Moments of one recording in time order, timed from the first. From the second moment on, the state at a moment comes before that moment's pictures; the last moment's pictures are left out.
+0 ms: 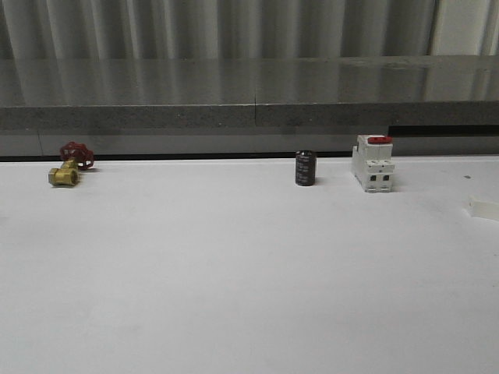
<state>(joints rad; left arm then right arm) -0.05 0.49 -0.54 -0.01 0.64 0.06 -0.06 -0.01 0.03 0.03 0.02 0.01</state>
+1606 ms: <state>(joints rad) 0.16 1.80 -1.21 0.05 0.97 -0.13 -0.06 -0.01 0.03 0.03 0.02 0.01</state>
